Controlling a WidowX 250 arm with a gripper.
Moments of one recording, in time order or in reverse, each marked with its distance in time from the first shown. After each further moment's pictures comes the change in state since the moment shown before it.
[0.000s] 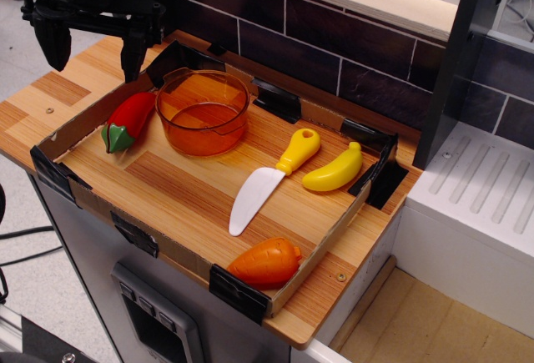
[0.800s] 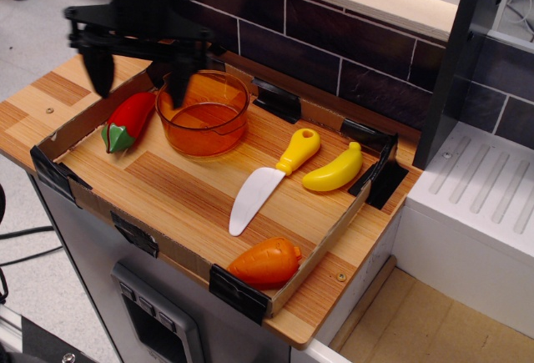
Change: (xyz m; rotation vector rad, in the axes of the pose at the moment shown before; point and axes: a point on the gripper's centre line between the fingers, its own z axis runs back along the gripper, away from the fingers) arm -0.019 -0.050 0.005 -0.062 0.055 -0.018
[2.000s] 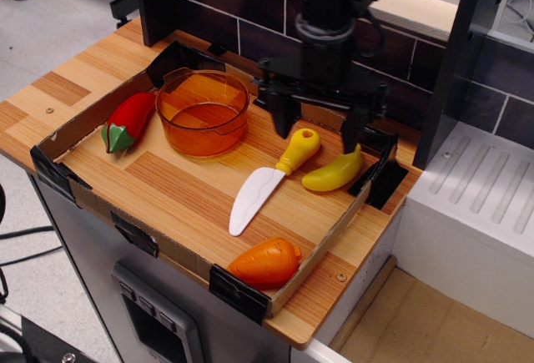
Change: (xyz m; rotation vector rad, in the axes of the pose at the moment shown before) arm 0.003 -0.143 -0.038 -0.170 0.006 -0.256
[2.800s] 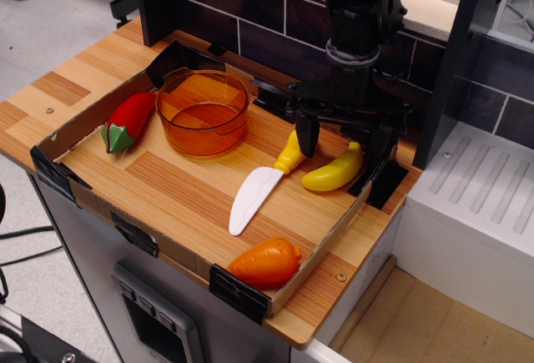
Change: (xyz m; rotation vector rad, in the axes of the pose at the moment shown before) arm 0.007 -0.018 -0.026 -0.008 0.017 0.043
